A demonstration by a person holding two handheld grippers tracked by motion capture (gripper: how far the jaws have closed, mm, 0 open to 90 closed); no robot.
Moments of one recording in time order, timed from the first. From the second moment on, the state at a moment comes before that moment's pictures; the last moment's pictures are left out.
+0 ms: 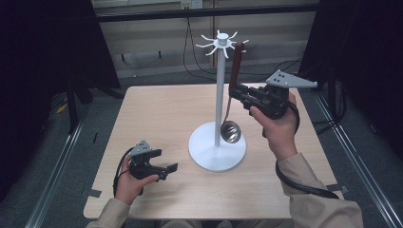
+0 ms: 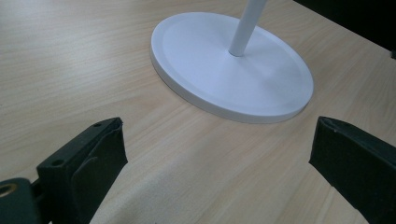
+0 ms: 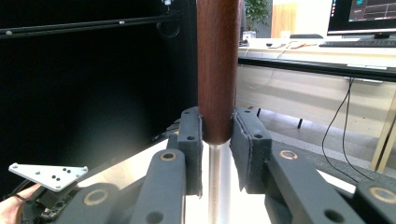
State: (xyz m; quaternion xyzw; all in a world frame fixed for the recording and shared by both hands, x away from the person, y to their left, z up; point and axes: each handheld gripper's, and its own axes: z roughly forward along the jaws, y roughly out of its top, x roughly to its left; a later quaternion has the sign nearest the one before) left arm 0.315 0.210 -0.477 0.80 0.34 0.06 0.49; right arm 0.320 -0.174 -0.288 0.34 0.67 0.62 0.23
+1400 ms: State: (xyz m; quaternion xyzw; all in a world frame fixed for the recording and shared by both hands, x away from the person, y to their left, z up) left arm 0.313 0.207 -0.476 0.80 0.34 0.06 0.49; right arm 0.307 -0.184 -0.309 0.34 0.68 0.60 0.24
